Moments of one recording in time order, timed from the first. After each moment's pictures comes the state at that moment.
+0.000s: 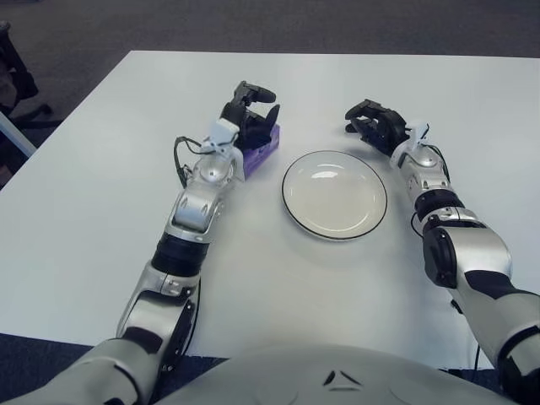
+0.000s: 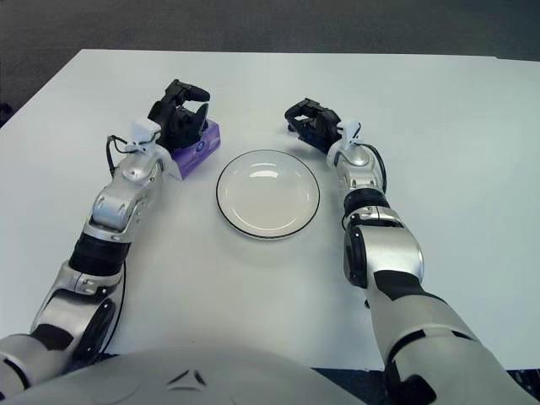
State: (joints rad) left arm -0.44 0.16 -0.20 -0.09 0.00 0.21 0.12; right arm -0.86 -0.26 -0.15 1.17 0.03 -0.31 0.42
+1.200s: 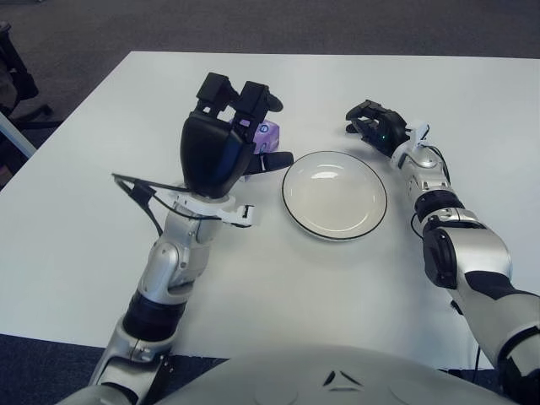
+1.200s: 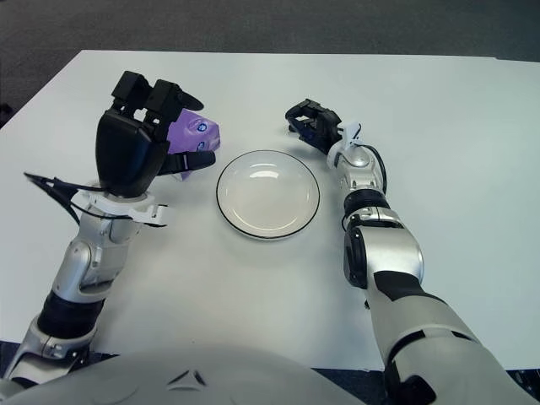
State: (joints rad) left arm -0.14 0.20 -0.22 -0.48 1.23 -0.01 0.28; right arm -0.86 -0.26 -0.15 1.17 0.03 -0.29 0.41
